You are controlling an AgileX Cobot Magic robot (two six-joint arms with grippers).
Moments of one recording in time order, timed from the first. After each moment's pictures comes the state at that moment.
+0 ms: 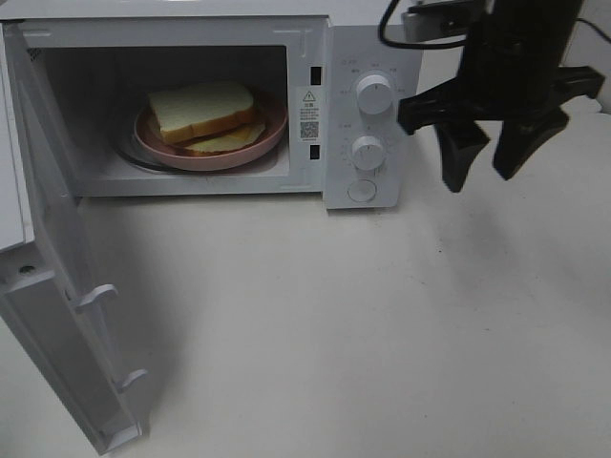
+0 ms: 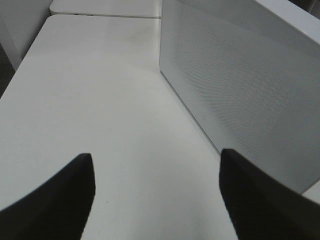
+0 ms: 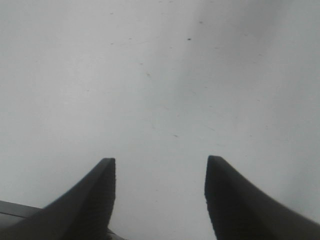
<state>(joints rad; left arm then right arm) 0.00 0.00 -0.52 -0.04 1.06 -0.02 0.41 1.74 -1.44 -0.05 1.21 0.17</state>
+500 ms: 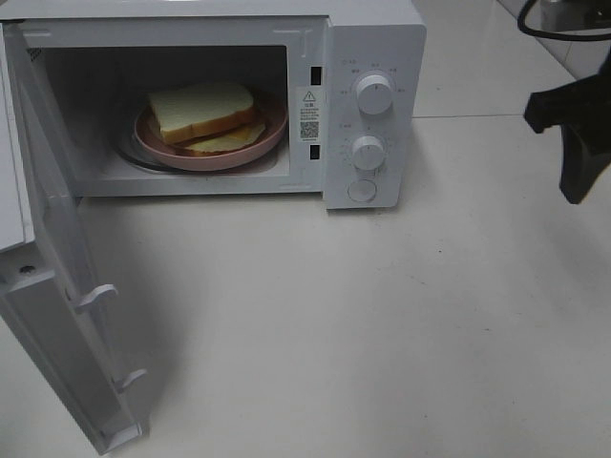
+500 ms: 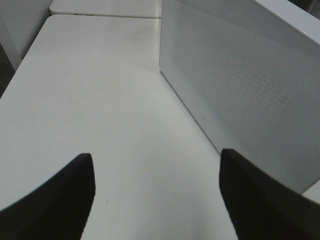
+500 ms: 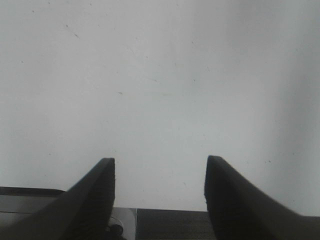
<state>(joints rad) 0.00 0.00 -0.52 -0.04 1.06 -0.02 0.22 1.50 -1.22 -0.05 1.21 0.15</state>
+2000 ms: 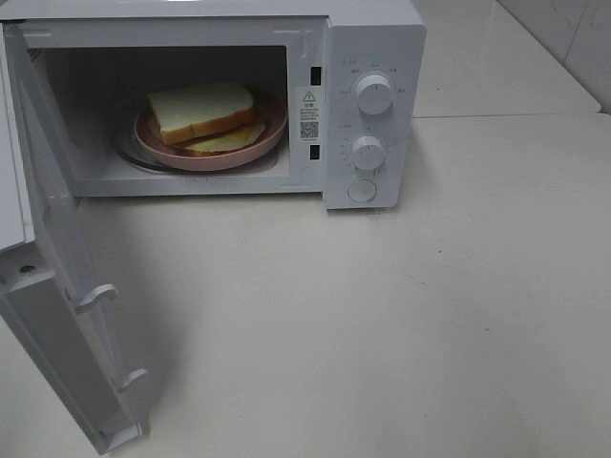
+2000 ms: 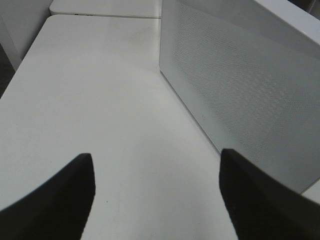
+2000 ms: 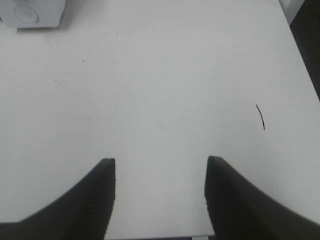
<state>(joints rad) 0.00 0.00 -0.52 -0.04 1.06 -0.02 0.11 0.21 -0.51 -0.13 1.00 0.15</state>
